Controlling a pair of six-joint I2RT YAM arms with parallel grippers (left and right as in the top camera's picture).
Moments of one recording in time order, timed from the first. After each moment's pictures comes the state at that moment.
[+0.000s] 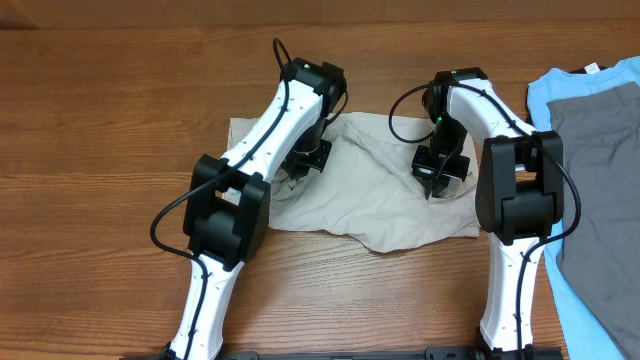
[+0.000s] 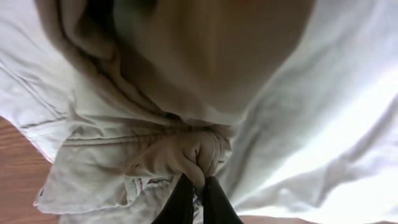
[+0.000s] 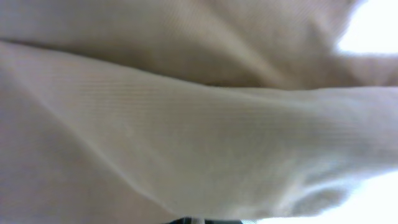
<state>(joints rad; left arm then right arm) -0.48 2.34 2.06 -1.53 -0.06 -0.19 0.12 2.36 1.80 -1.48 -0.11 0.48</state>
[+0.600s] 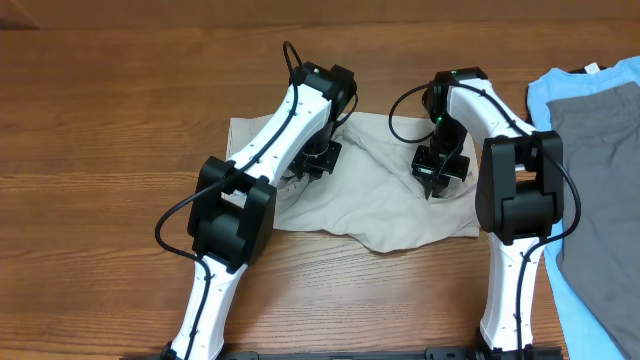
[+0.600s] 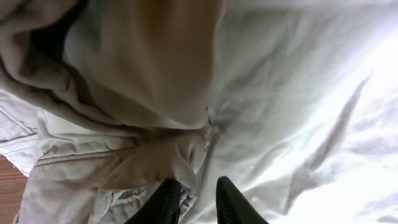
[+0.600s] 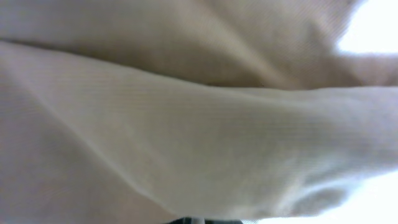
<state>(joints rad) -0.51 2.34 2.06 -1.48 -0.04 -0.20 0.12 2.36 1.80 -1.48 -0.11 0.48</state>
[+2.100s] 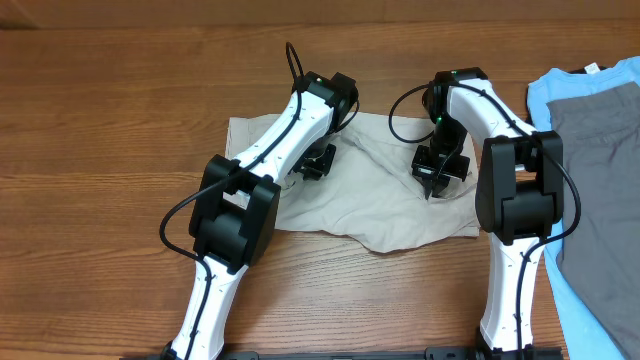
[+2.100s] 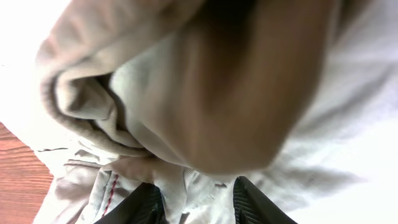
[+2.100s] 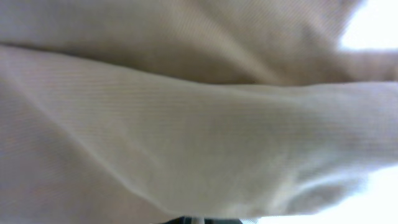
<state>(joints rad) -0.51 2.34 1.98 -1.38 -0.21 -0.27 0.12 2.36 1.80 -1.48 -0.11 0.48</state>
